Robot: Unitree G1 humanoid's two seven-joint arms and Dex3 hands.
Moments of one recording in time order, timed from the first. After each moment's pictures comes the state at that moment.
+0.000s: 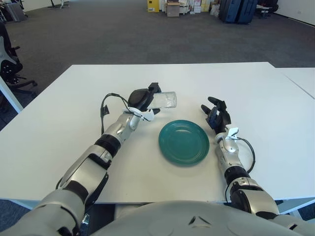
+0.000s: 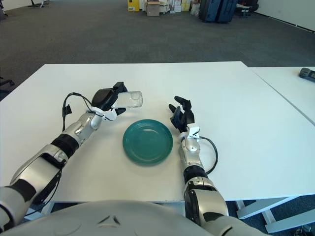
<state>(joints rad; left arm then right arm) -0.53 0.25 -0.48 0.73 0.63 -0.27 0.39 -0.28 0.01 -0.16 0.93 0.06 -0.60 0.01</state>
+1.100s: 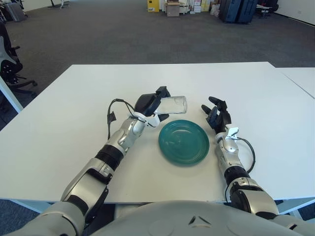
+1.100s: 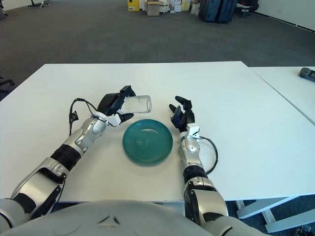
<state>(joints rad) -0.36 0.22 -0.46 0.42 0.65 -0.25 0.23 -0.28 0.01 -0.15 0.92 0.06 -0.58 -0.01</state>
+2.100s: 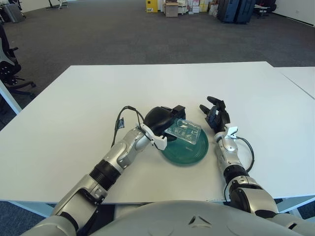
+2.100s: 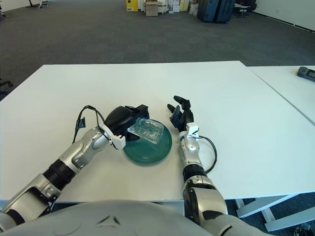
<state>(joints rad) -0.24 0.30 -0.57 0.12 0.80 -0.28 0.00 -0.29 0.02 -0.16 0.95 0.07 -0.59 0.02</state>
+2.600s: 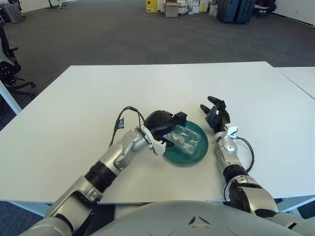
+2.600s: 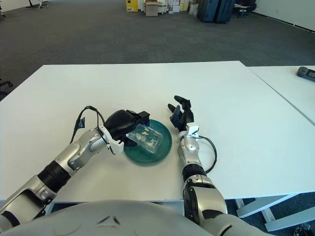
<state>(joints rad) -0.23 0.32 -0.59 0.09 0.84 -0.29 -0.08 -0.30 0.02 -0.16 0.97 0.07 -0.60 0.01</state>
